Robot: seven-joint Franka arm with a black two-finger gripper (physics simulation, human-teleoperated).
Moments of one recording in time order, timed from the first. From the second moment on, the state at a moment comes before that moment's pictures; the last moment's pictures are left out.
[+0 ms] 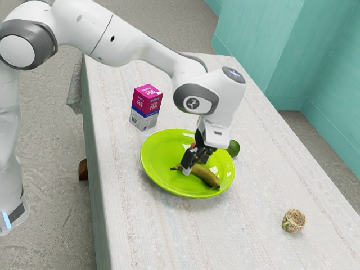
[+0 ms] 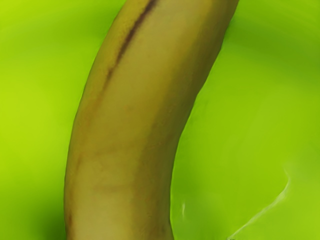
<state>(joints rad) -0.10 0.07 -0.13 -1.92 0.01 1.93 0.77</state>
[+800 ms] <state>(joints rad) -0.11 0.08 -0.13 -1.95 0.00 1.98 0.77</state>
